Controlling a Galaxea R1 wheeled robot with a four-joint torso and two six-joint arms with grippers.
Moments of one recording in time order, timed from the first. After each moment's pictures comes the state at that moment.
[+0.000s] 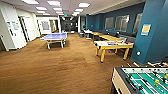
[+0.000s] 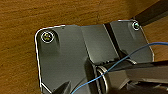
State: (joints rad) left arm 1.53 2.96 -2.63 0.04 -0.15 0.03; right arm -1.50 3.08 -2.72 -0.15 0.04 0.18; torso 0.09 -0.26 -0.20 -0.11
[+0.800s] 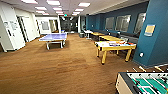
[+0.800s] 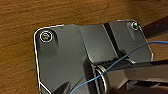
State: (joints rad) left arm 1.53 2.96 -2.63 0.03 -0.15 0.03; right arm -1.50 3.08 -2.72 -0.15 0.04 0.18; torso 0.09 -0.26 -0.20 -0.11
